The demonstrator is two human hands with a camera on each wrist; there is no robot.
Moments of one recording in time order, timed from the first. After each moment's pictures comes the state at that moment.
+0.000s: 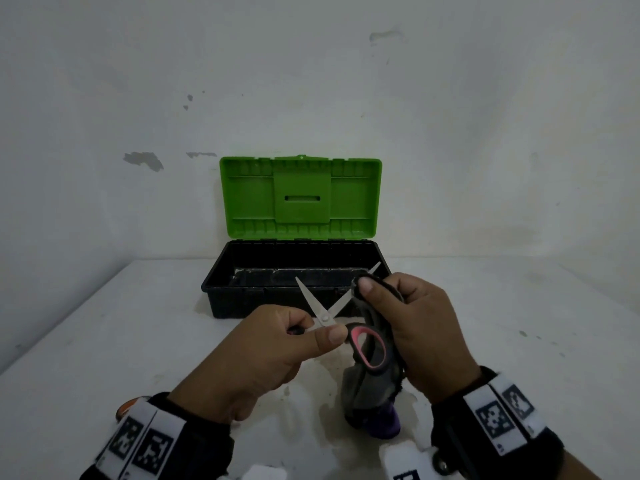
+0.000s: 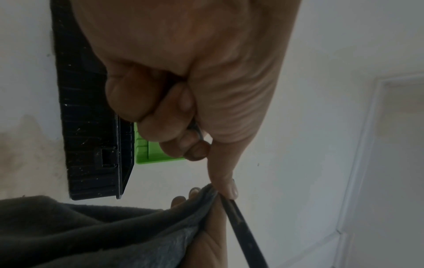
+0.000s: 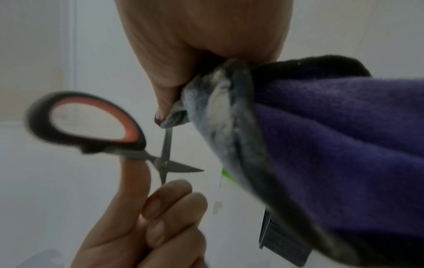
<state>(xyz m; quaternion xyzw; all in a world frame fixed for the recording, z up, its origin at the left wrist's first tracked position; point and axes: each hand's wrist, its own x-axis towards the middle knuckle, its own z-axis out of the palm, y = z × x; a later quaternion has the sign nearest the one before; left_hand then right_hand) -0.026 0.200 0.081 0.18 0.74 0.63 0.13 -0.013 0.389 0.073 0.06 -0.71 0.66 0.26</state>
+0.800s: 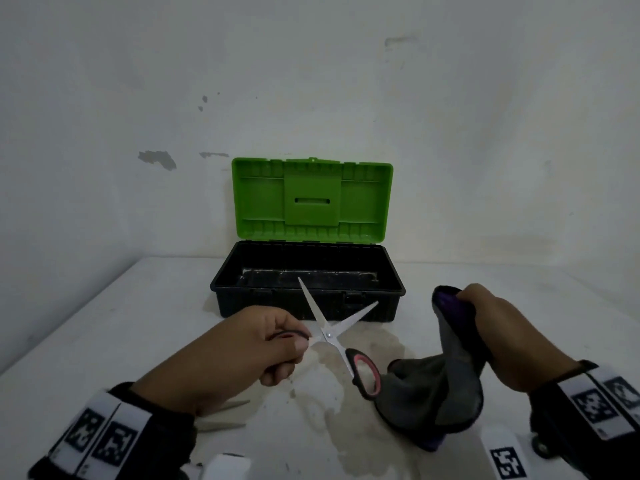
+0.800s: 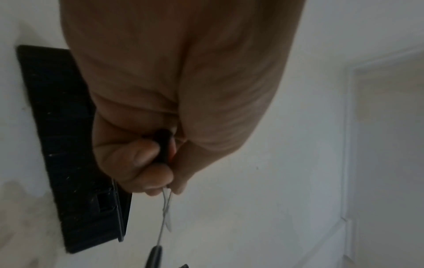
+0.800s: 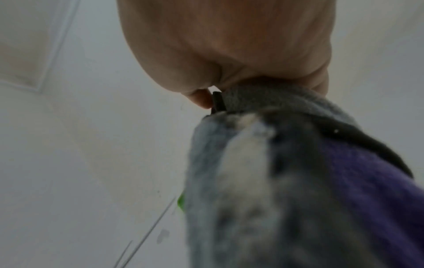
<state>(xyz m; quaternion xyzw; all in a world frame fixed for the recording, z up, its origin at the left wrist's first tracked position) -0.041 0.166 0.075 0.19 0.76 0.59 0.17 -0.022 0.480 0.075 -0.21 -0.76 0.61 0.11</state>
